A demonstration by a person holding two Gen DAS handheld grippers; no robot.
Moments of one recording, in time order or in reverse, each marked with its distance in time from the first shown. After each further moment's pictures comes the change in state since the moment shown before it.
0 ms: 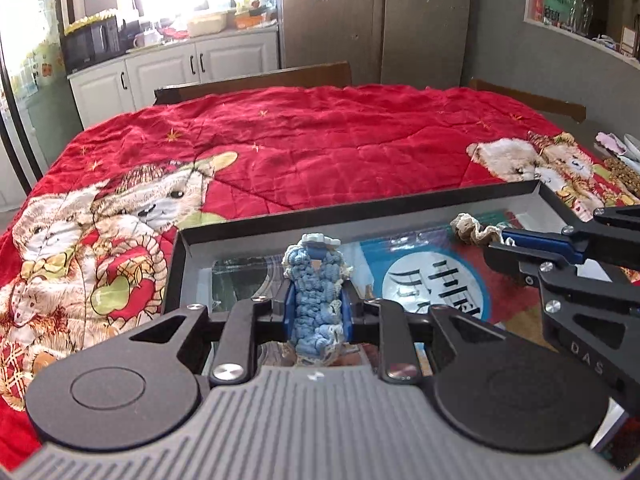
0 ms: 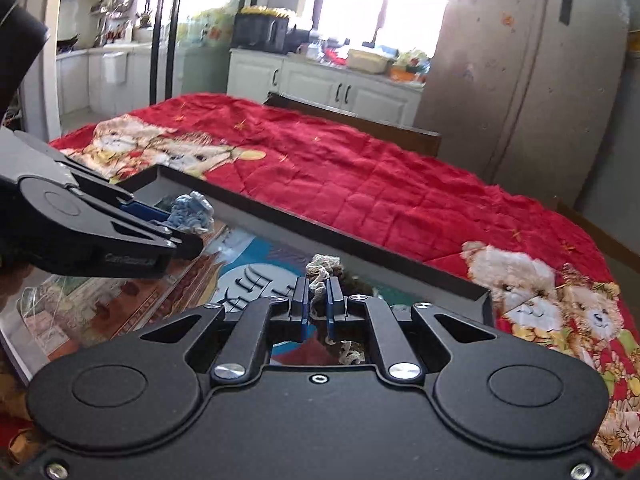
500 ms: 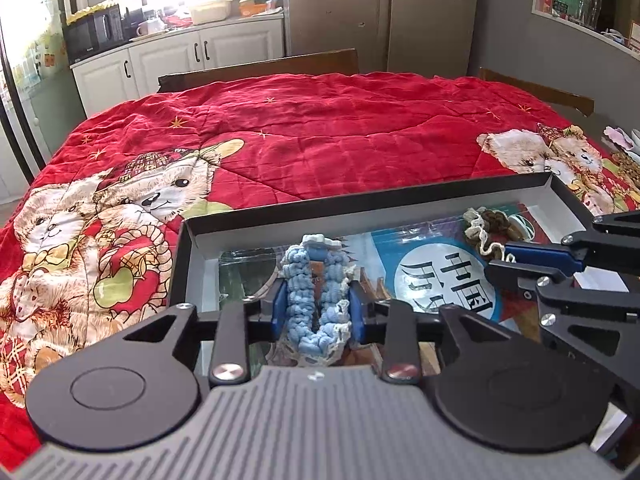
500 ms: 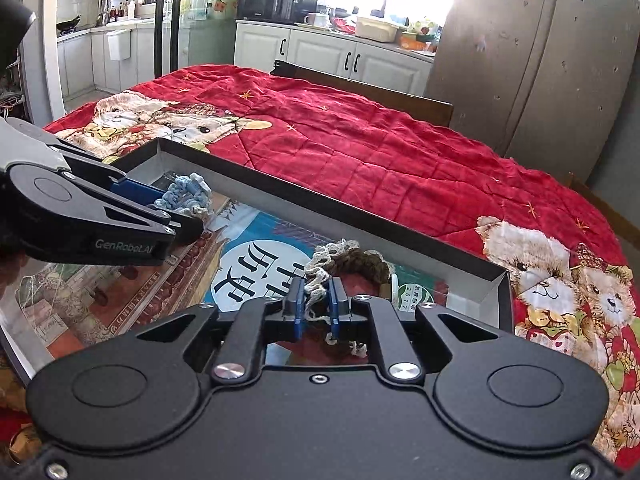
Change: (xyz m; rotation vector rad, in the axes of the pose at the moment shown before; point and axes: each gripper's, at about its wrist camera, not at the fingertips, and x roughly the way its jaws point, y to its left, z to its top) left arm 0.005 0.004 0.001 -0.005 0.032 0.013; right arm 0.012 -0.005 0.002 0.010 0.090 0.032
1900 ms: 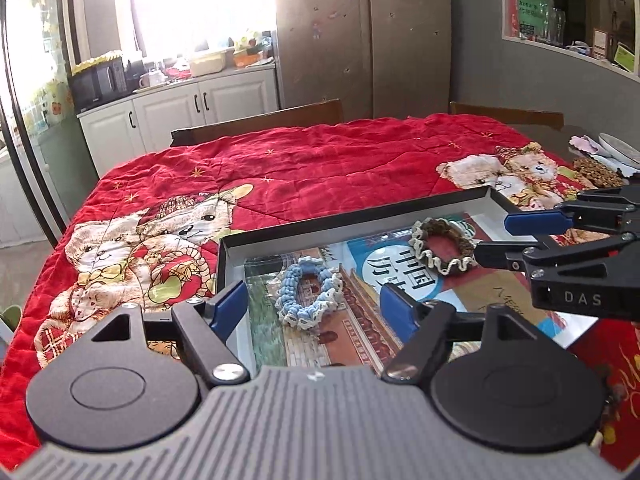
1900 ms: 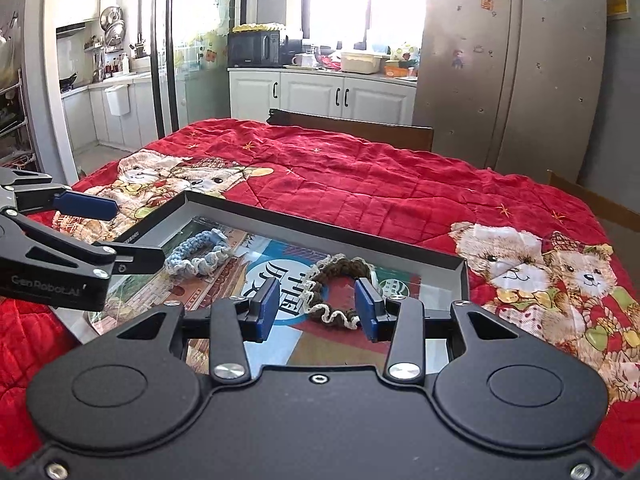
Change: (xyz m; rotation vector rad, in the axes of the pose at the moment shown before) left arm -0.098 -0.011 -0.026 0.069 -0.143 0.008; right arm -0.082 -0.016 -0.017 0.117 -0.126 0.032
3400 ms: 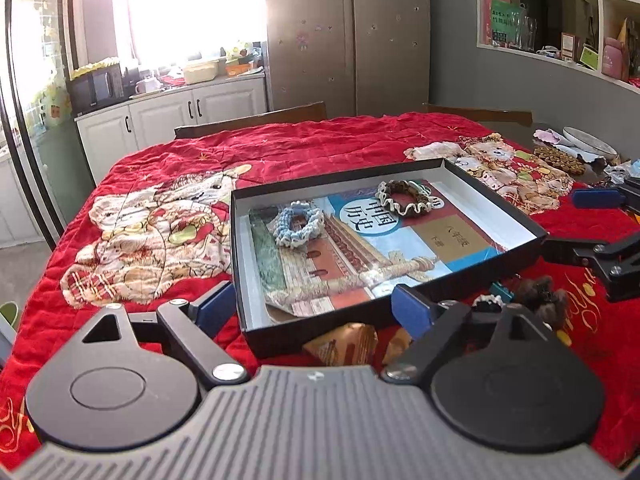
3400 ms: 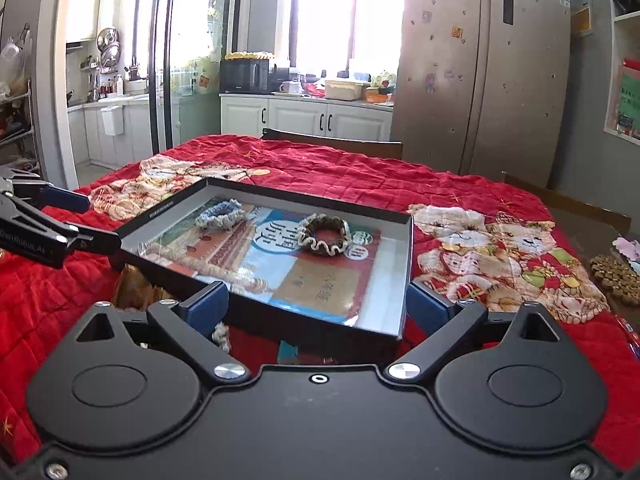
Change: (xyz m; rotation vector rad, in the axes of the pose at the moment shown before) left arm -0.083 0.003 -0.066 0.000 -0.035 -0.047; right arm -0.126 0.005 -0.079 0.003 -0.091 -0.048
